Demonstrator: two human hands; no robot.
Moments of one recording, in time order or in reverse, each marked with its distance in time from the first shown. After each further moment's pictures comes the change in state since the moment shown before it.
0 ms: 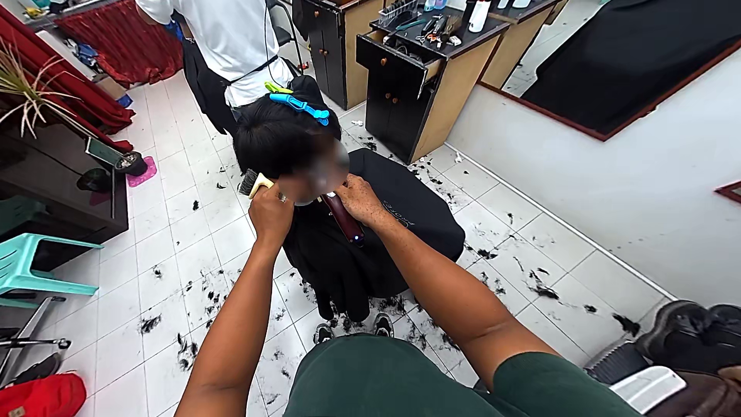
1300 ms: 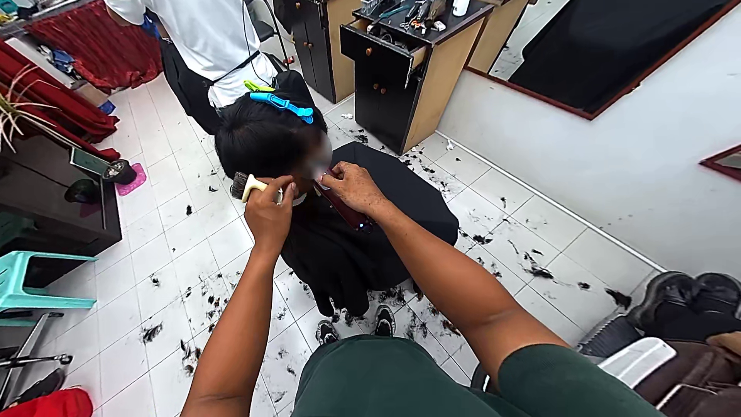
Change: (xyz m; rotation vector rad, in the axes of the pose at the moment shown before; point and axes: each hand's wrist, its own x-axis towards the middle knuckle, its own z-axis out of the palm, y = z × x) left_hand -0.004 0.012 0.010 -0.078 0.092 0.107; right_hand 0.001 -0.005 -0.024 -0.128 0.021 -0.033
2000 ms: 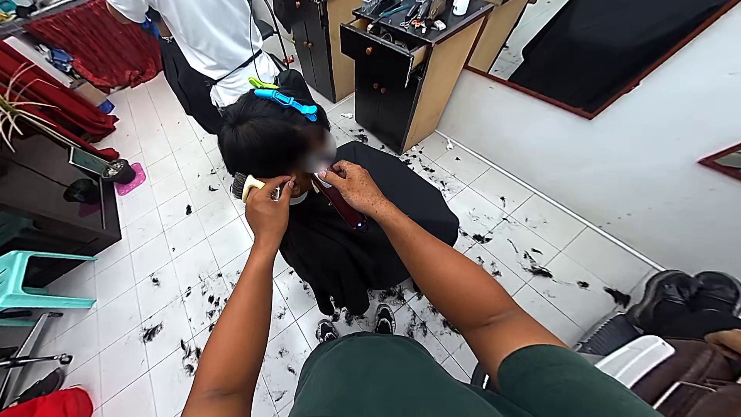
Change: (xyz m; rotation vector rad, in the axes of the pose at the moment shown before) left_hand 0.004 -0.007 0.001 -0.050 -0.074 -0.141; right_hand 0.001 0.008 0.005 0.109 0.007 -0.039
